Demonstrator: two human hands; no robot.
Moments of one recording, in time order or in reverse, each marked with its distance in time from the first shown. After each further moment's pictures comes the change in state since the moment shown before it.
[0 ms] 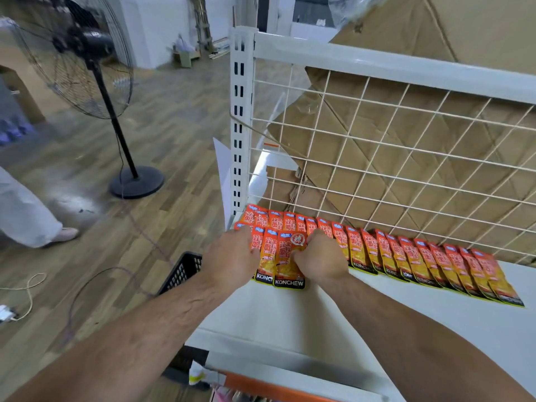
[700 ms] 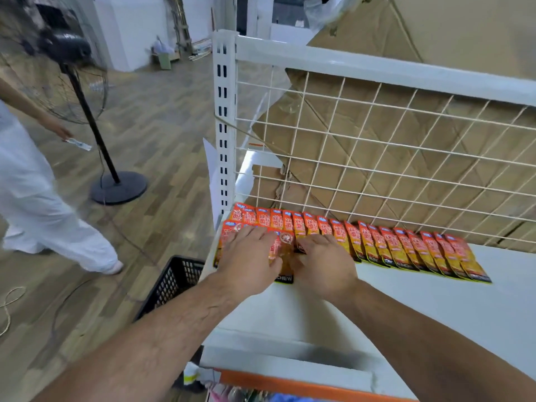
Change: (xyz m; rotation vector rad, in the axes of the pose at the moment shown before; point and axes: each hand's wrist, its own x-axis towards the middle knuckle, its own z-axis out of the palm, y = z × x) left_hand -0.010 0.025 0.023 0.037 -0.051 0.346; right_hand -0.031 0.039 -0.012 -0.383 0.124 -0.409
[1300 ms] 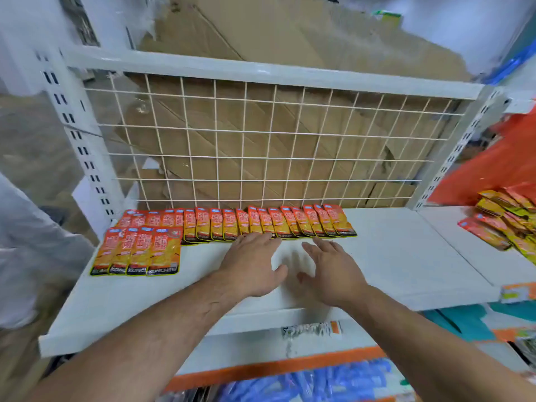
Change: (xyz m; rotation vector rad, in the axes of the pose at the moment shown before) left_hand 0.003 0.225 0.036 0.017 -0.205 0.310; right_hand -0.153 0.192 -0.062 -0.014 -0.116 0.269
